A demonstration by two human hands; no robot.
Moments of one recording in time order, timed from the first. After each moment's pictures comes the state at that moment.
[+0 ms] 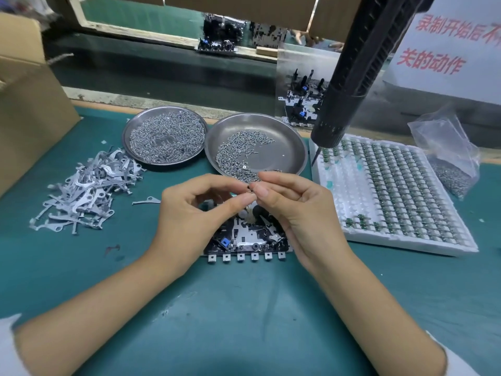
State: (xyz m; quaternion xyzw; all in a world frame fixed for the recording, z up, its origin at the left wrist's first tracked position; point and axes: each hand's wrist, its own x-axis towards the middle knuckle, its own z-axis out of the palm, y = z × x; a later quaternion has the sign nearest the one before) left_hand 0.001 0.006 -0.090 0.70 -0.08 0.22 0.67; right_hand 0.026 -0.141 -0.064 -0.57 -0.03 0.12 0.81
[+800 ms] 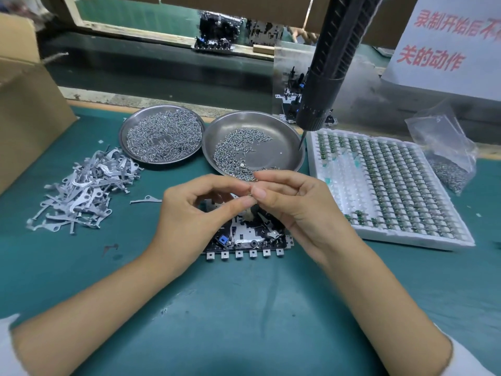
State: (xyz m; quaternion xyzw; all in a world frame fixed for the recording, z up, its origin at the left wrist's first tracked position) left_hand -0.002 0.006 -0.086 0.73 -0.09 0.21 0.65; right_hand 0.033 -0.149 -0.060 -0.57 -0.06 0.20 0.80
